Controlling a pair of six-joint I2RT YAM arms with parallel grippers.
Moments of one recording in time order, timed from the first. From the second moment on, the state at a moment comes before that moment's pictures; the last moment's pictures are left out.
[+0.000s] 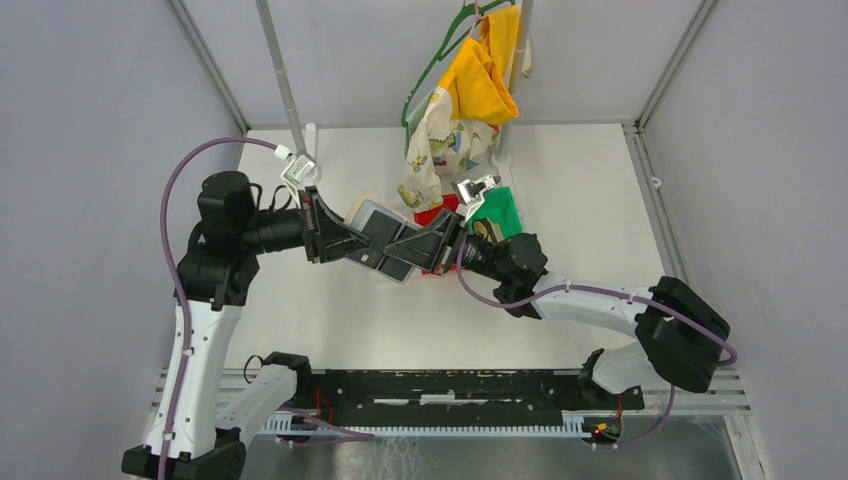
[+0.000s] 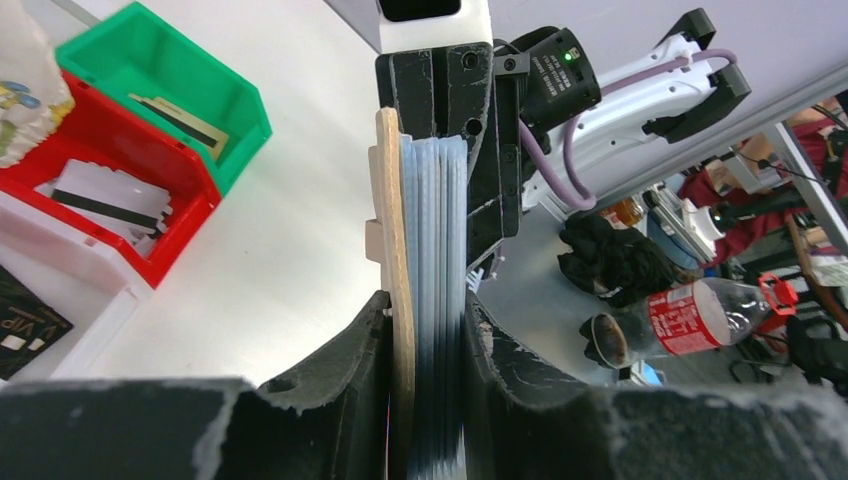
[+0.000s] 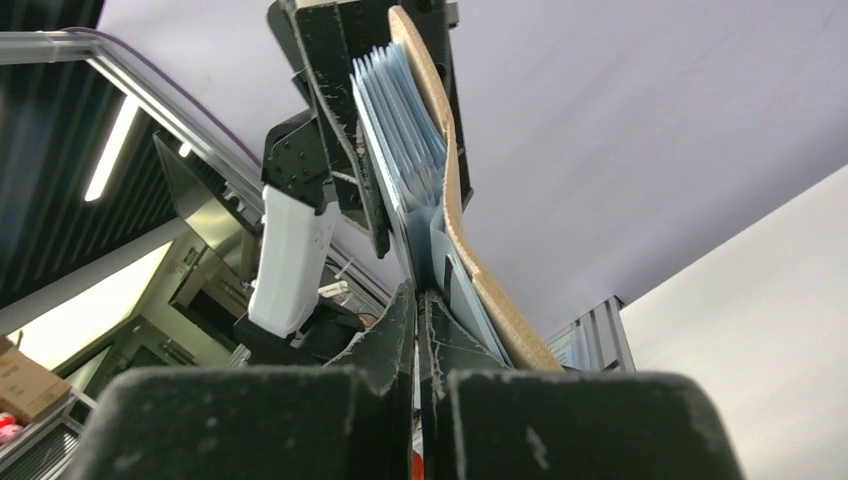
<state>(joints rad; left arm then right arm) -0.15 0.87 1.22 -0.67 1.07 -0.34 0.95 1.41 0.75 1.13 -0.37 1.12</state>
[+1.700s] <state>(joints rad) -0.14 0.85 1.19 -0.66 1.07 -0.37 0.95 1.45 0.74 1.21 -0.37 1.13</state>
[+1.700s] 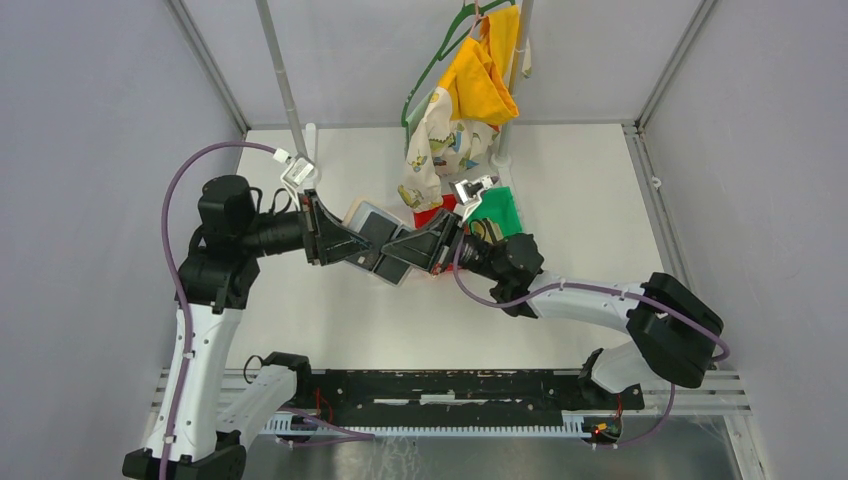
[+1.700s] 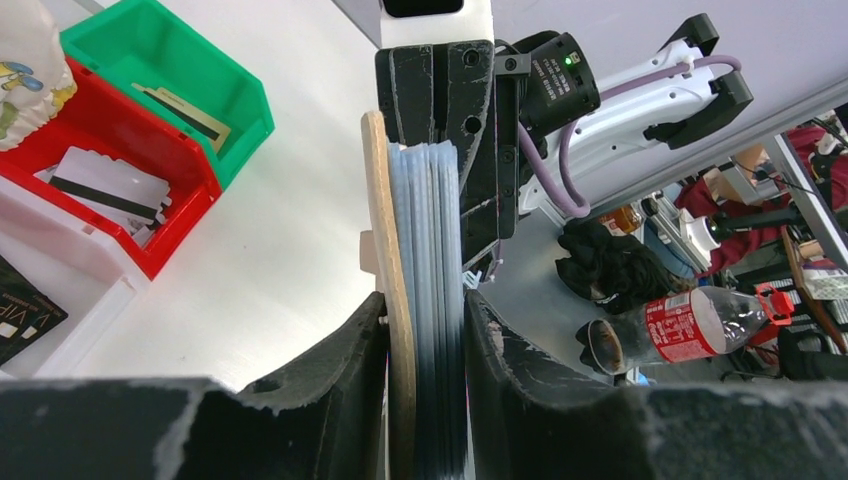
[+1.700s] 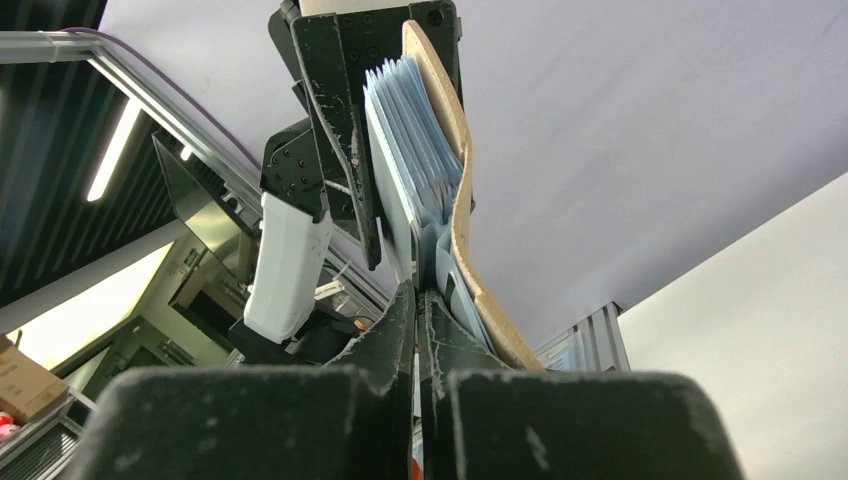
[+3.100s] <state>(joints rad) -0.16 0.83 1.16 -0.57 1.09 -0.43 0.98 1.41 0.63 1.35 -0.34 1.09</state>
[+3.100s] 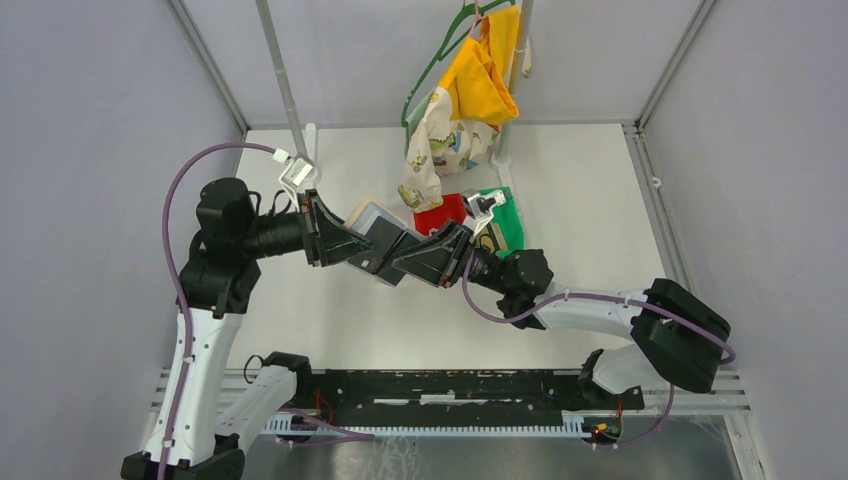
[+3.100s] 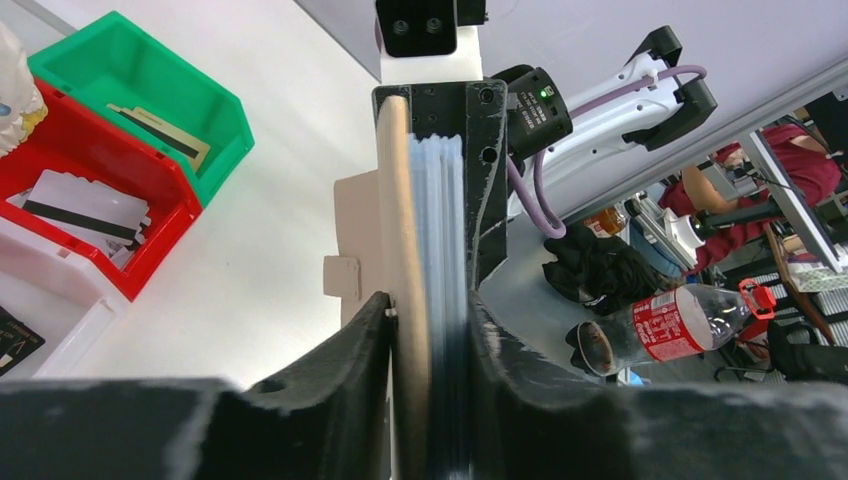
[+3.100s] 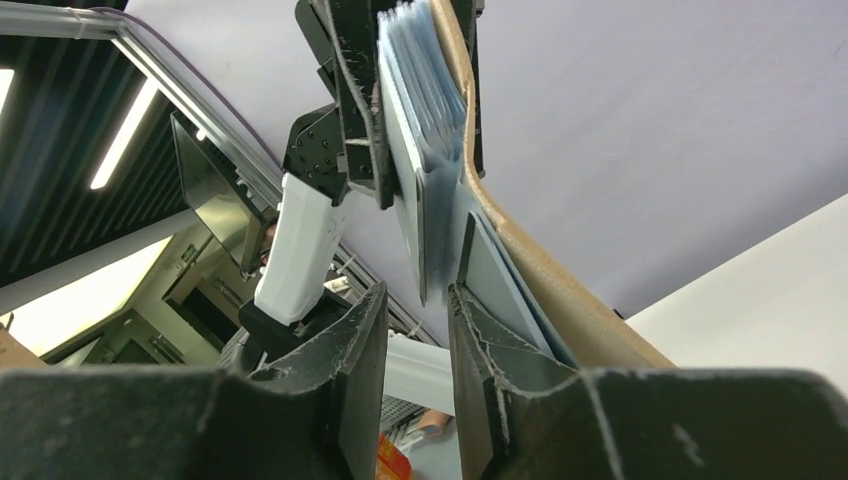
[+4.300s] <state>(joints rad) -0.16 0.85 1.17 -0.60 0.99 -0.38 0.98 1.45 0.68 1.27 -0.36 1.12</state>
